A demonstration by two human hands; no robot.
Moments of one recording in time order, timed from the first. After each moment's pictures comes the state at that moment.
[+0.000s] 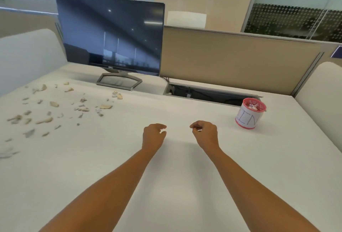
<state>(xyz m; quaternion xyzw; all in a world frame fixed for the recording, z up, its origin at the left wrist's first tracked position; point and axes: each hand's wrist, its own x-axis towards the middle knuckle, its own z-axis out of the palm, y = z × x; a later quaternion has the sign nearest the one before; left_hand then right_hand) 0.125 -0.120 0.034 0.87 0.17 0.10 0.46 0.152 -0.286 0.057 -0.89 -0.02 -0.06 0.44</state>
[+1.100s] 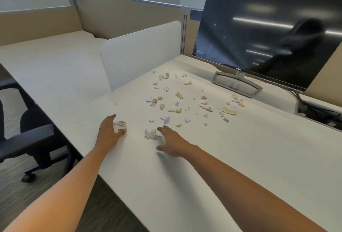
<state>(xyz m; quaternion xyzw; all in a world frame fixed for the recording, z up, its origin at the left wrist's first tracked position) -0.082 0.358 0.006 0.83 0.41 0.17 0.33 0.042 0.169 0.036 -0.83 -0.44 0.28 0.19</state>
